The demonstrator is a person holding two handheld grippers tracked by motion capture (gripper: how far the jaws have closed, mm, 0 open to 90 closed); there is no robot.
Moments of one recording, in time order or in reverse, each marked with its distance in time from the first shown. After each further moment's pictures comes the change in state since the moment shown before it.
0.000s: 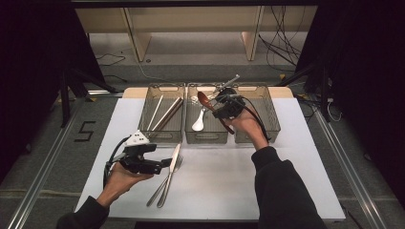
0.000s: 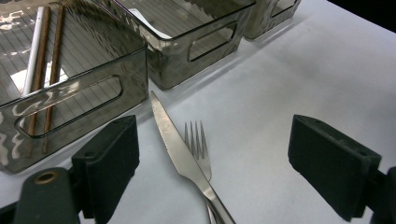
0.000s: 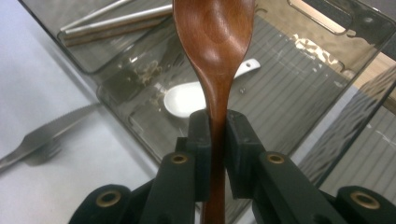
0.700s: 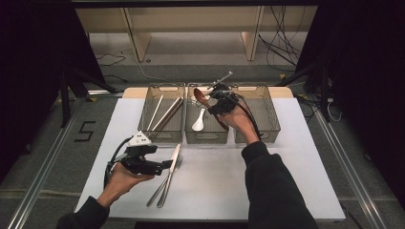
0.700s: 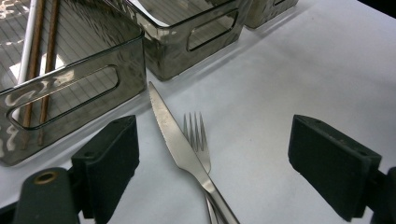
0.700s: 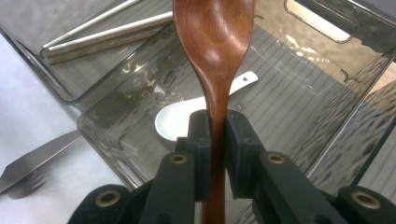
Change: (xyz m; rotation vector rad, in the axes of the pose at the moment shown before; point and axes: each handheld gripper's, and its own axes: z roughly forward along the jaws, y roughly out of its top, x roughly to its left) left arm -0.002 -0.001 0.004 0.039 0.006 0.000; right arm -0.004 0.017 0.023 0.010 -0.016 0.031
